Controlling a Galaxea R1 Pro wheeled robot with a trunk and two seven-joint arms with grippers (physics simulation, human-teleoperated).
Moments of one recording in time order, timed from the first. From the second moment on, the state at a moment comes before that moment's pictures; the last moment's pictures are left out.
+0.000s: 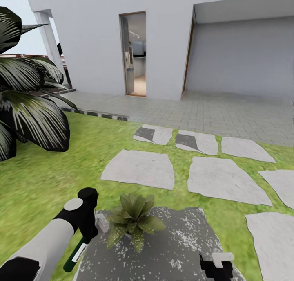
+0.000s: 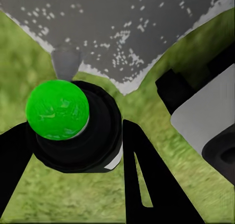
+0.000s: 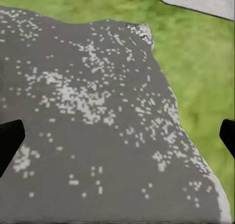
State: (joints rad) left arm -0.79 0.05 -0.18 -0.63 -1.46 0.86 -1.56; right arm -0.42 -0.06 0.02 -0.11 0.06 -0.49 -0.15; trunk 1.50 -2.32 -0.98
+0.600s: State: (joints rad) left arm -0.80 0.02 -0.18 -0.64 -1.45 0.87 -1.56; right arm -0.42 -0.06 0.02 -0.11 0.06 -0.49 -0.15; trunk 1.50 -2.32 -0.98
